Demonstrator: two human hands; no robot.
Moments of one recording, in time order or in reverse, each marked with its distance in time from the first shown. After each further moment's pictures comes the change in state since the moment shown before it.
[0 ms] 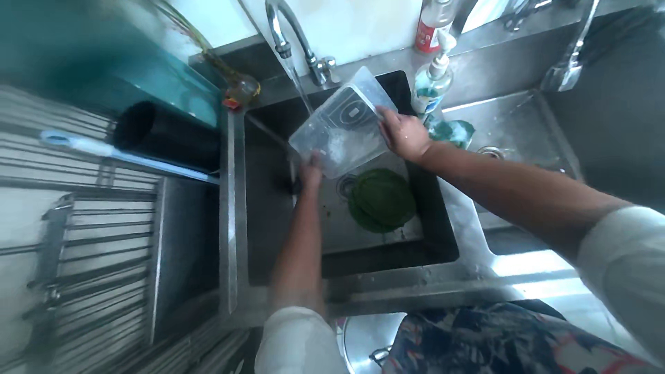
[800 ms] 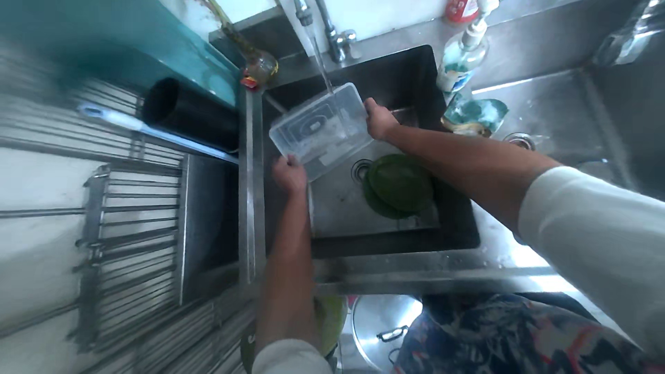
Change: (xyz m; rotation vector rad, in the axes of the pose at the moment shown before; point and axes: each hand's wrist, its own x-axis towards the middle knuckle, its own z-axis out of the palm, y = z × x) left_hand -0.039 -0.005 -0.083 0.428 0.365 0.057; right_hand 0.055 -0.039 0.077 0.363 -0.559 0.594
